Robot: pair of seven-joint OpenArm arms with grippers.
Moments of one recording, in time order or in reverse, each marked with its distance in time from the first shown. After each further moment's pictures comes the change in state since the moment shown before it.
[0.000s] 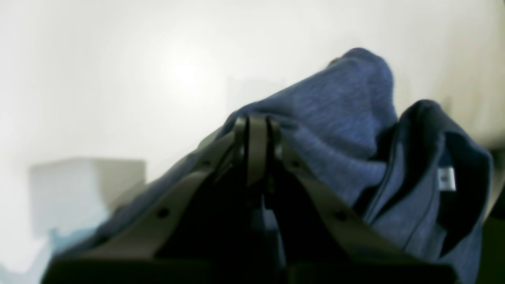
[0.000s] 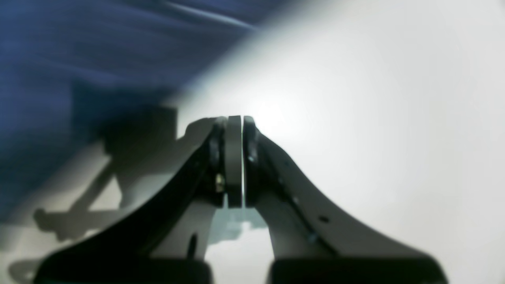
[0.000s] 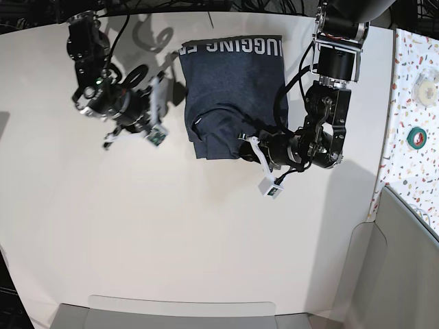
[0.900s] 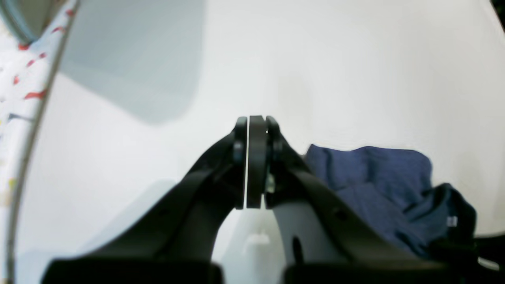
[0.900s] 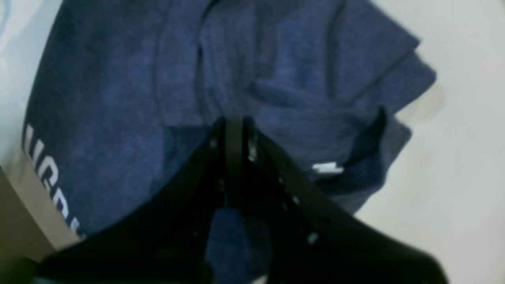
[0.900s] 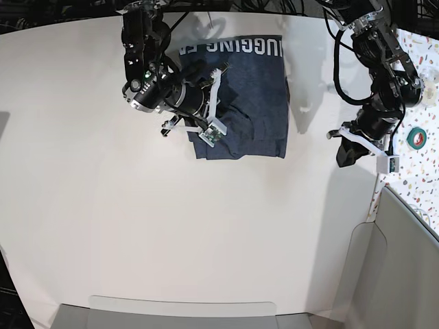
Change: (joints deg) left arm 18.4 3.8 -39.1 30.7 0.0 -0.1 -2.6; right arm -1.5 -22.4 -3.9 -0.6 2.8 -0.1 -8.8
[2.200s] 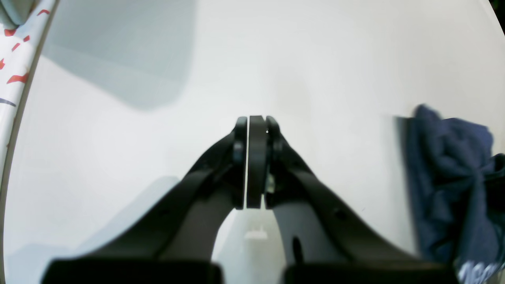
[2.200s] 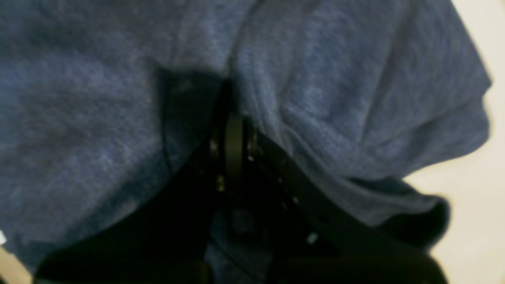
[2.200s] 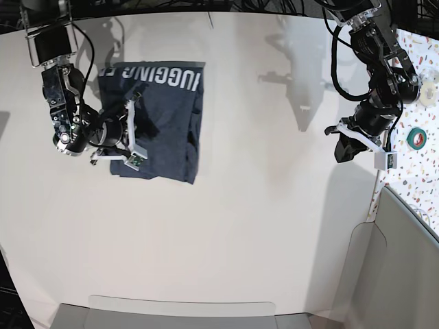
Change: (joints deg) left arm 0.6 0.2 -0.1 -0.2 0.1 0.0 -0.3; right arm 14.5 34.3 -6.0 -17.8 13.9 -0.1 3.2
